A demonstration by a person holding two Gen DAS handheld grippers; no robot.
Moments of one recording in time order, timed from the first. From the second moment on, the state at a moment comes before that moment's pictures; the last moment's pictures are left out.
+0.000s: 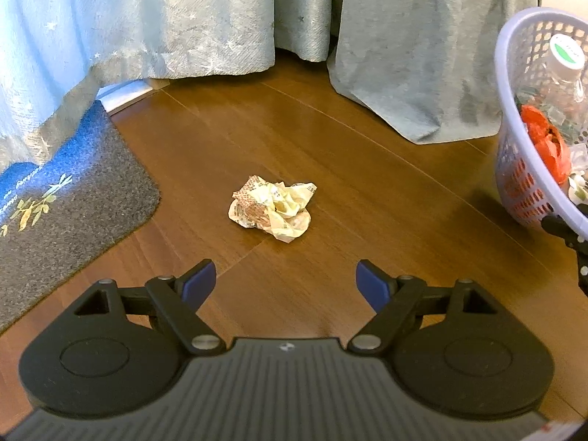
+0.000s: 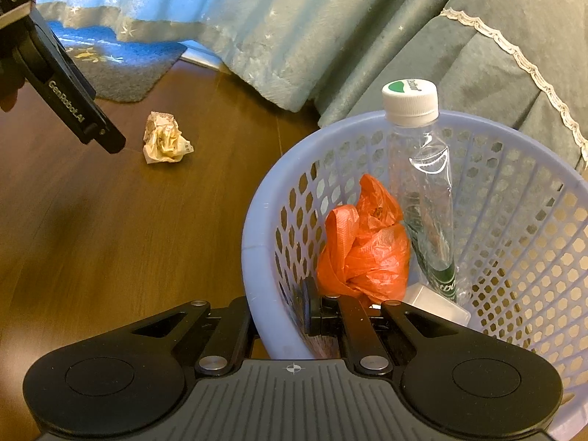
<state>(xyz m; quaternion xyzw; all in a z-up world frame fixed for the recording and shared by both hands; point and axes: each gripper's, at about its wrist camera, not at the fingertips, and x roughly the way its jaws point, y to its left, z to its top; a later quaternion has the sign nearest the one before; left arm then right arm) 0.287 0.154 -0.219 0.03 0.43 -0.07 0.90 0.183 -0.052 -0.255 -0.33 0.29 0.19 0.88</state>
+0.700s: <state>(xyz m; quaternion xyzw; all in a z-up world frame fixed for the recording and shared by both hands) 0.341 0.168 -0.255 0.02 0.40 -0.06 0.92 0.177 -0.039 -0.271 -0.34 0.27 0.18 0.88</state>
